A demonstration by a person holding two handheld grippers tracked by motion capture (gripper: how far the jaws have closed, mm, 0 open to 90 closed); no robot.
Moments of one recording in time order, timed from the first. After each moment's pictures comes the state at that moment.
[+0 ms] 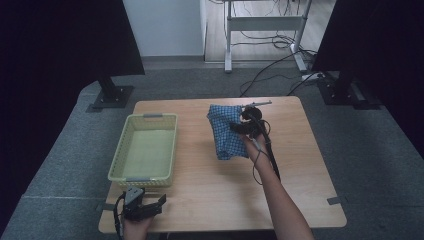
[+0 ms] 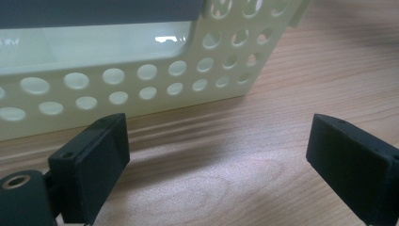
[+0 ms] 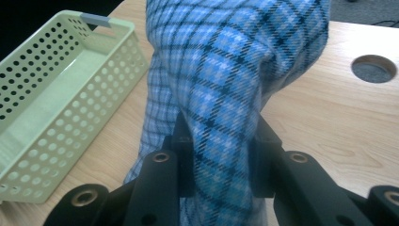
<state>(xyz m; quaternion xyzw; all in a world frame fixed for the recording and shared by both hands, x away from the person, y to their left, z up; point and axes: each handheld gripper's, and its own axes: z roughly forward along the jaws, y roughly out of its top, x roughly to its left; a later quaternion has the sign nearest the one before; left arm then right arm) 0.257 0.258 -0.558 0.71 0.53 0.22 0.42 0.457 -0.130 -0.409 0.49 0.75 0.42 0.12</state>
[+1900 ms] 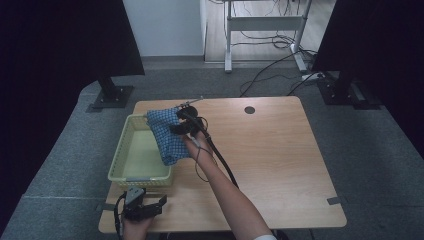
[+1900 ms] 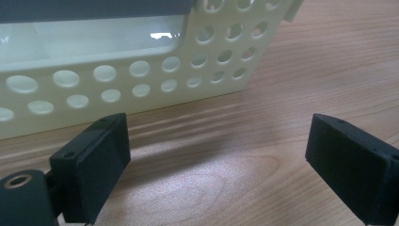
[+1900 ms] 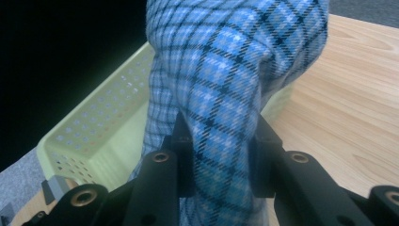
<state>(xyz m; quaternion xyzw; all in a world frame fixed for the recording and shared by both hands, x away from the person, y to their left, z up) 0.258 0.257 -0.558 0.71 0.52 0.21 0.42 0.460 0.052 -0.396 0.41 0.80 0.43 0.05</state>
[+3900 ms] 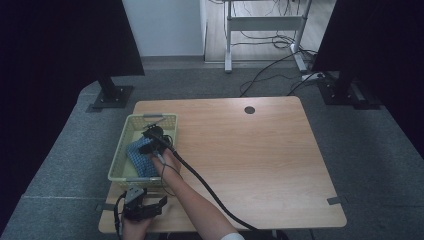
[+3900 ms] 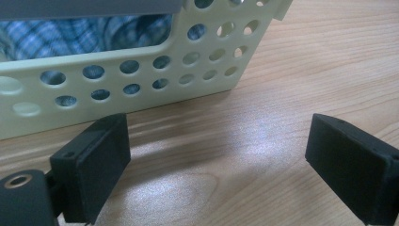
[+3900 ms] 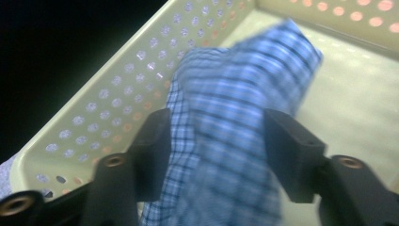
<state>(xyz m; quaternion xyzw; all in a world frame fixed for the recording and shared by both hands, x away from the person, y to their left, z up) 0.259 0.259 -0.558 0.72 0.51 0.20 0.43 0.454 0.165 -0.469 0.41 0.82 0.39 0.01</state>
